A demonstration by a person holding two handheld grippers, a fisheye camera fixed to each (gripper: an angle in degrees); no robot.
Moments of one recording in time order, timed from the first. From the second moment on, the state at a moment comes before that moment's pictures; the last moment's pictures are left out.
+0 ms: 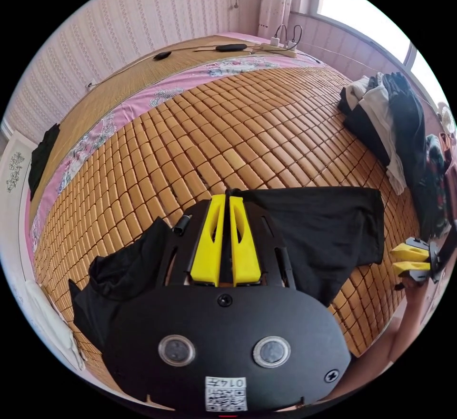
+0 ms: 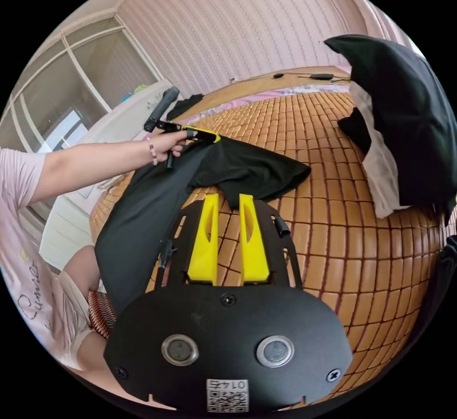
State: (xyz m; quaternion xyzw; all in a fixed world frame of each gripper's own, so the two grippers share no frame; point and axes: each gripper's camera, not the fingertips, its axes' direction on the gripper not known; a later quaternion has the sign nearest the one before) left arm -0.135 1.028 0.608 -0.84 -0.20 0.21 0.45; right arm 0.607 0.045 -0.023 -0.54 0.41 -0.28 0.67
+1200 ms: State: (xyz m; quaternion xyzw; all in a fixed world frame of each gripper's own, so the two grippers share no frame) left arm 0.024 1.138 0.636 -0.87 0.08 0.21 0.44; right arm 0.621 0.016 -0.005 -0.59 0.46 -0.25 0.61
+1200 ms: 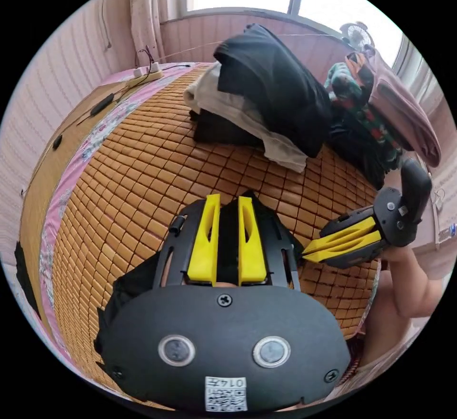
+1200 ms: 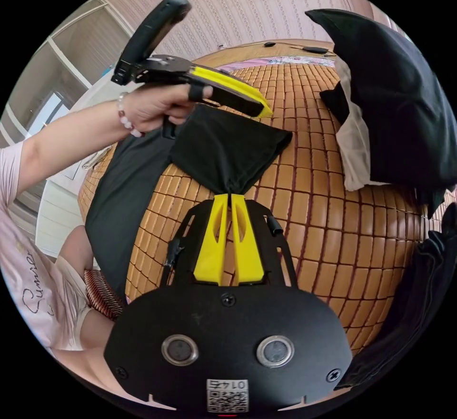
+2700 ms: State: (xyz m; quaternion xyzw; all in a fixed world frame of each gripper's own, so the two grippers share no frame) left arm 0.065 0.983 0.657 -0.82 0.28 0.16 0.48; right arm 0.654 -0.021 -0.061 -0.51 0.42 -0.25 0.71
